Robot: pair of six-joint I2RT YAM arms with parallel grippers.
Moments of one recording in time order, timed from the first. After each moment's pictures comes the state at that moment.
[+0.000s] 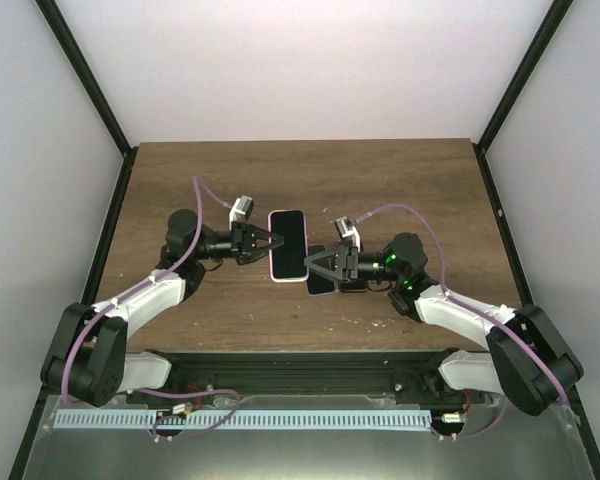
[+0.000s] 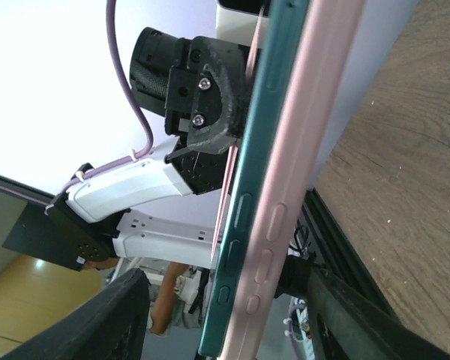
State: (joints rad) left arm -0.36 1.29 0.60 0.77 1.16 -1.41; right arm 0.58 1.23 0.47 0.88 -0.95 1.23
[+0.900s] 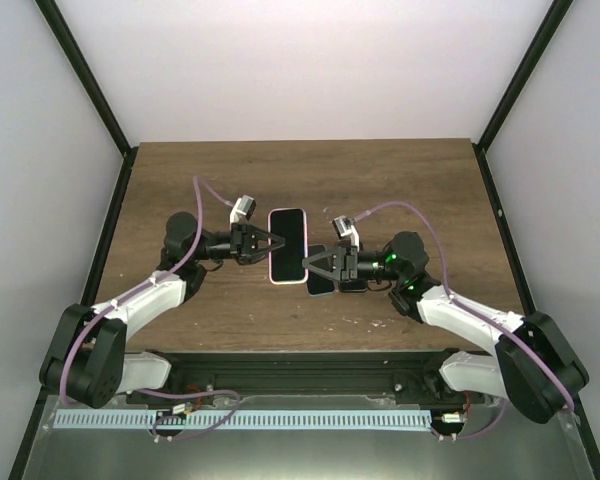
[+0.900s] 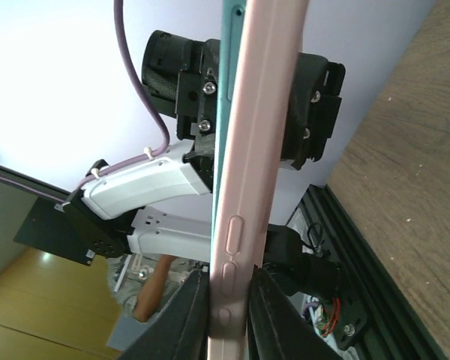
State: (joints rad) left arm -0.38 1.29 0.59 0.86 1.18 -1.45; right arm 0.61 1.19 0.50 0.84 -0.95 1.25
